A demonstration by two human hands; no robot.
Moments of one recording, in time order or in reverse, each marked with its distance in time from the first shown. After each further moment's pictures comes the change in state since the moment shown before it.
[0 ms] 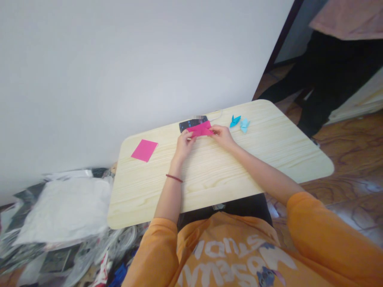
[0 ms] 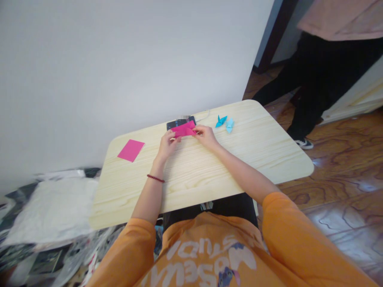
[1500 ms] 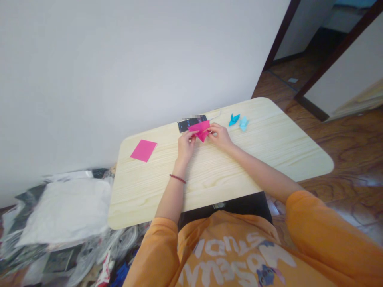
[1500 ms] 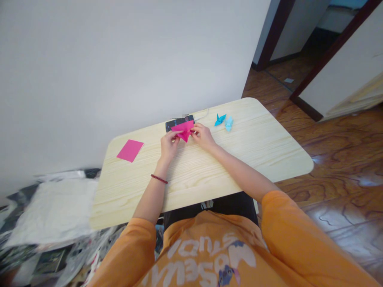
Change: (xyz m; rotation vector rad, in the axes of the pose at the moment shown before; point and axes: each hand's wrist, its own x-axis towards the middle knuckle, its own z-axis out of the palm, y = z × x) left_hand -0.004 -0.008 0.012 0.392 0.067 0.207; right_hand -0.006 -0.006 0.003 -0.335 -0.008 -0.197
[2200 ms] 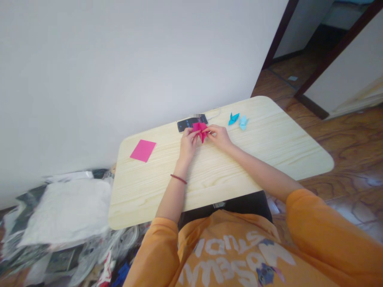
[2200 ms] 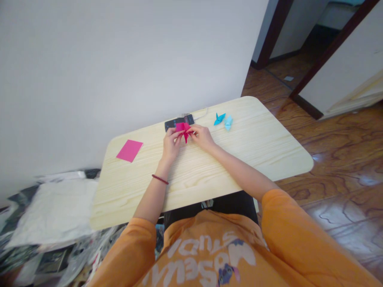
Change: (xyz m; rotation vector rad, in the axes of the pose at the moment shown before) left_hand -0.001 -0.001 0.010 0.026 0.052 0.126; right_hand -0.002 -0.009 -0.001 0.029 -0.021 0.032
